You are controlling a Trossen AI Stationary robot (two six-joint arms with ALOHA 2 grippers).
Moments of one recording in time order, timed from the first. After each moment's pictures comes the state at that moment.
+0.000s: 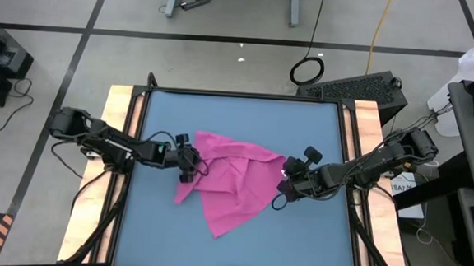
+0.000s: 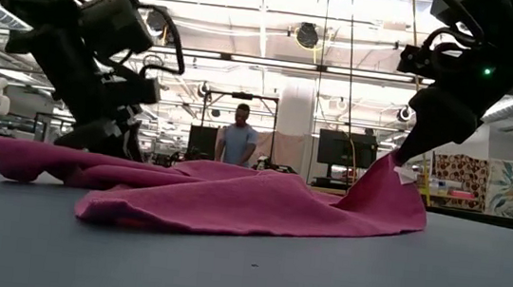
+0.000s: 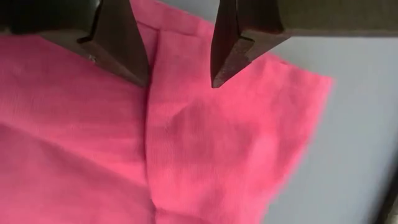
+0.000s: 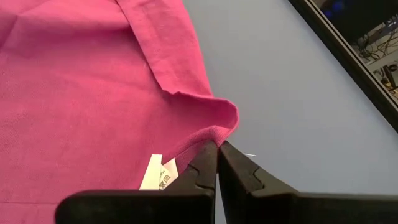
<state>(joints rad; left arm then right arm) -0.02 1.40 0.41 0.05 -0.38 0.04 0.33 1.41 0.74 -0.63 0.76 0.77</state>
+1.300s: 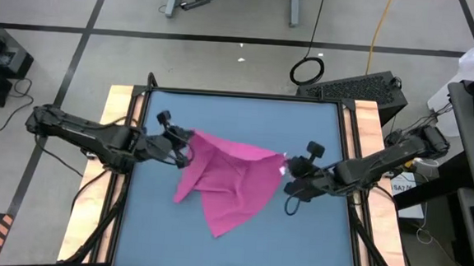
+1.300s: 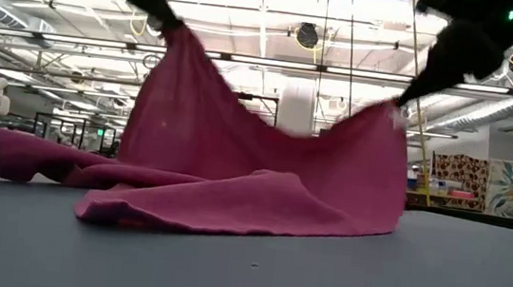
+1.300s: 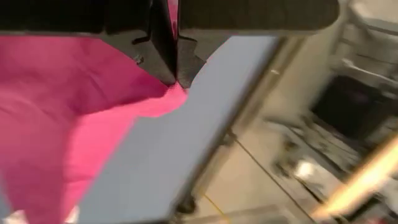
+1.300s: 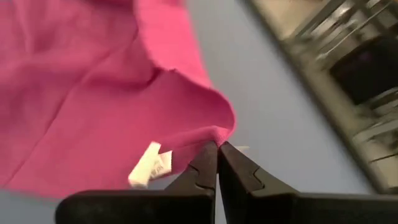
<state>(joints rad) -0.19 1.02 0.87 -0.50 -0.77 -0.04 0.39 1.21 0.81 -0.65 0.82 0.51</state>
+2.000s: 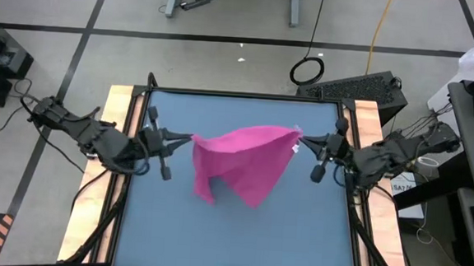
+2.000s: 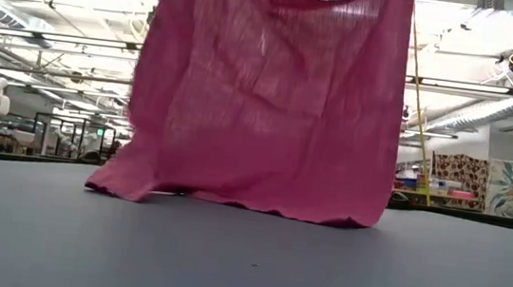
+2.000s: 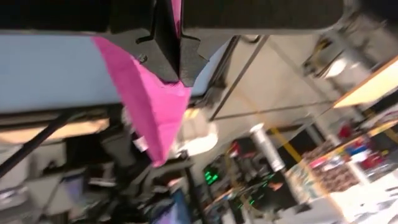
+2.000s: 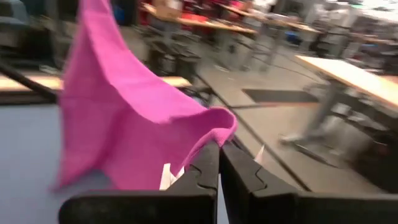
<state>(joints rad) -0.45 1.04 1.20 -0.35 -0.79 0.20 0.44 0.85 0.96 -0.44 0.86 0.10</state>
